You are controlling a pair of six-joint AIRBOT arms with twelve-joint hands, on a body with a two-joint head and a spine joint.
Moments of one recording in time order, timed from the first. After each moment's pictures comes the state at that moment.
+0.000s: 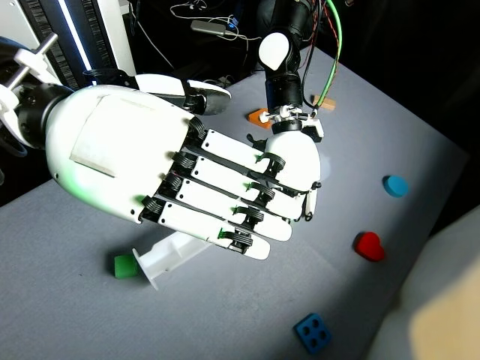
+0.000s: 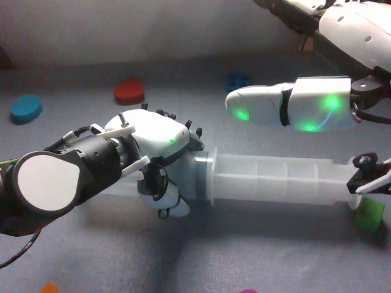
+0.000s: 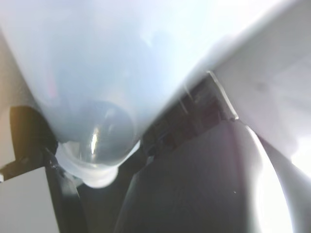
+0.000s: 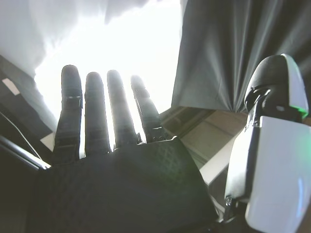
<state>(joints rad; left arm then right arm) 0.64 -1.21 1.10 2.15 0.37 -1.20 -0.48 -0.87 0.65 0.84 0.70 -1.57</state>
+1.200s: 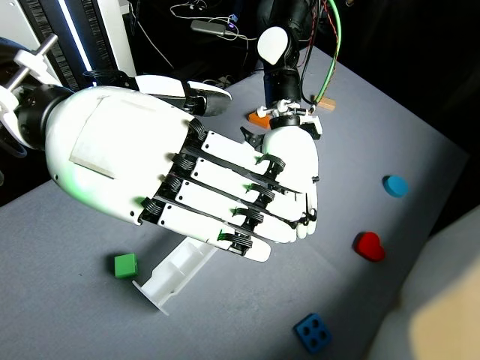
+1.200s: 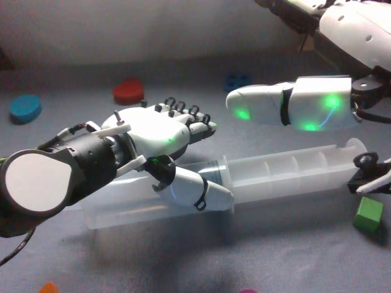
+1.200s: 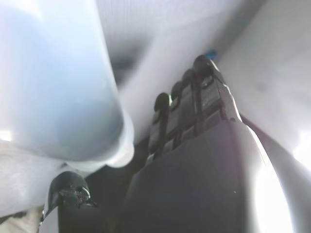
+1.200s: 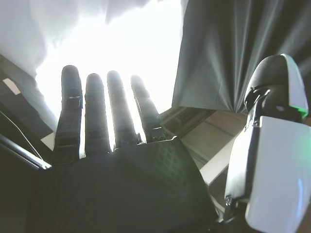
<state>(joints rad) 0.62 -1.16 1.05 2.15 0.35 -1.20 -0.48 -0.86 0.65 0.84 0.70 -1.58</state>
